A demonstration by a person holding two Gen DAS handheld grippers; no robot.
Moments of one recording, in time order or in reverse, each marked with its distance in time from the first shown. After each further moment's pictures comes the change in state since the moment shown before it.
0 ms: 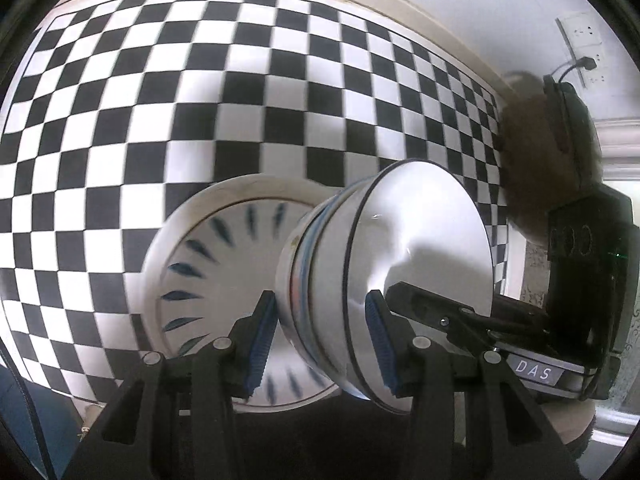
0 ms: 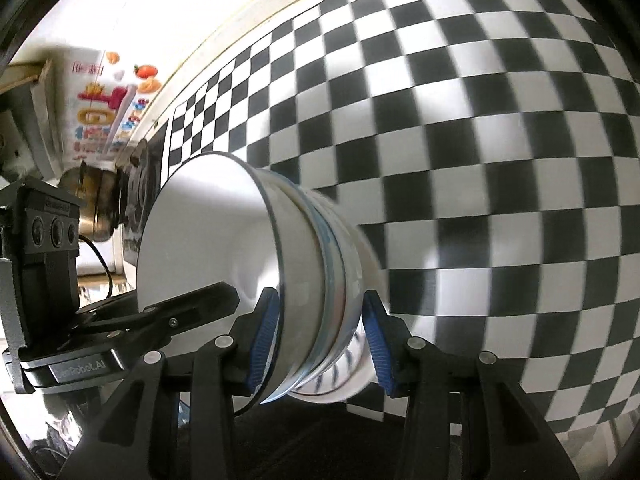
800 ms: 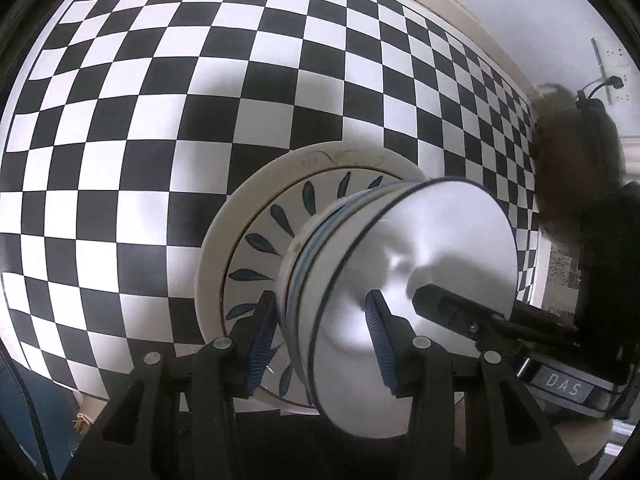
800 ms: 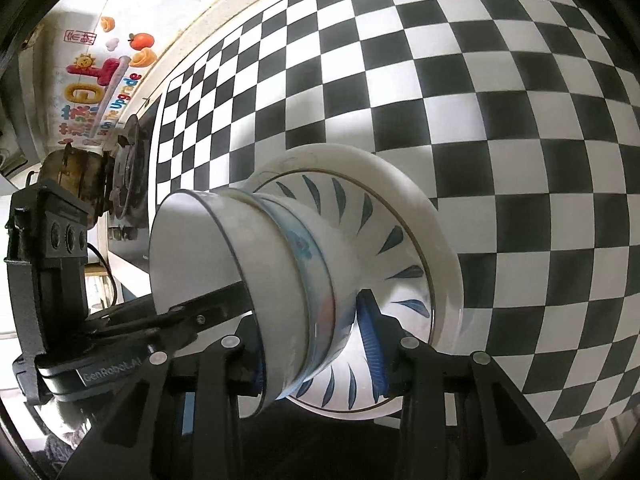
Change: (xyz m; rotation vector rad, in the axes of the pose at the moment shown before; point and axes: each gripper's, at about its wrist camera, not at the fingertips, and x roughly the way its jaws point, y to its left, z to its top) left arm 0.017 0.050 -0.017 -0.056 0.001 0.040; right arm 0.051 0.032 -0.011 -0.015 0.020 -0.053
